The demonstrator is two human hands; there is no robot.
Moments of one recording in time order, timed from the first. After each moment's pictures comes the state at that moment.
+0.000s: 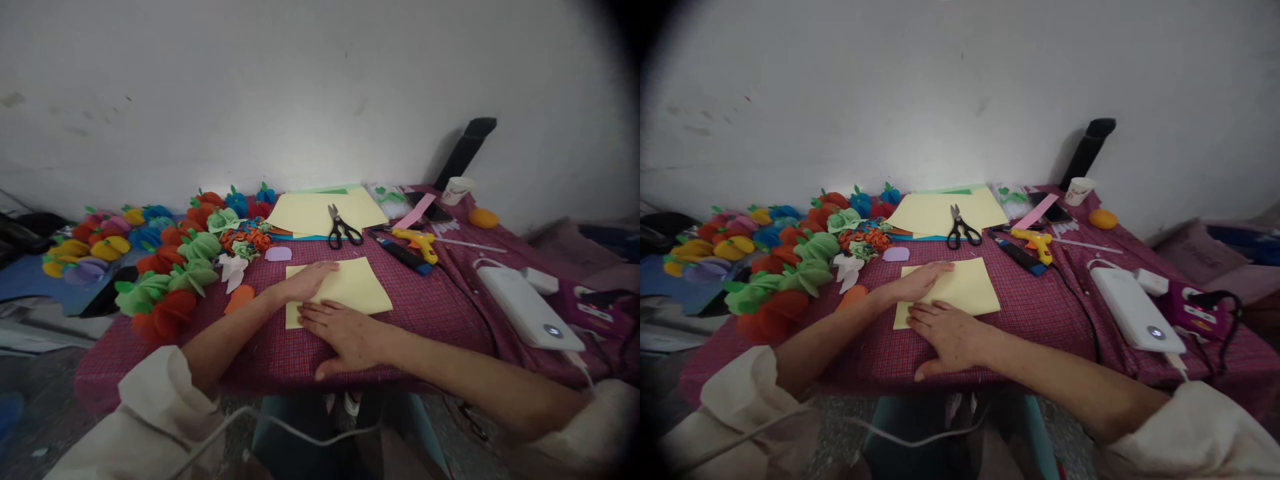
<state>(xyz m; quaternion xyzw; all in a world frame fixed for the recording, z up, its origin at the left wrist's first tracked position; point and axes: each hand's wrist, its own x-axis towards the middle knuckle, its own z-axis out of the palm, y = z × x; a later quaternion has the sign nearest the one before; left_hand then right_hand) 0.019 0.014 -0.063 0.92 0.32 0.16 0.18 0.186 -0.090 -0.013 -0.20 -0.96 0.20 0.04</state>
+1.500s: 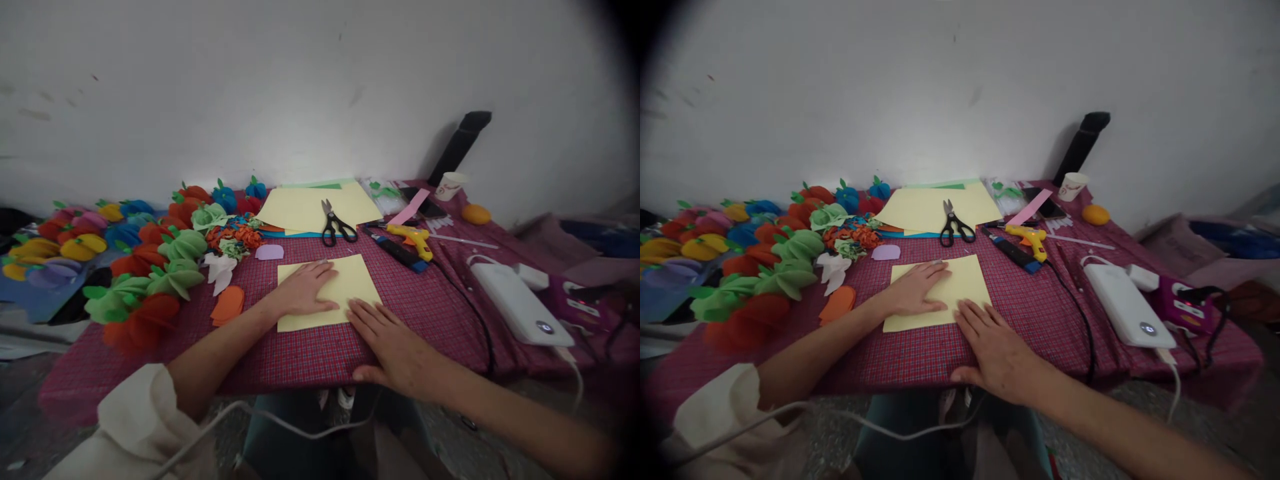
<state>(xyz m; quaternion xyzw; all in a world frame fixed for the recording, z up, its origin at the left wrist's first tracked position) 0.031 -0.017 -0.041 0.93 0.34 0.09 0.06 0.255 -0.121 -0.034 -0.39 -0.92 0.10 0.04</state>
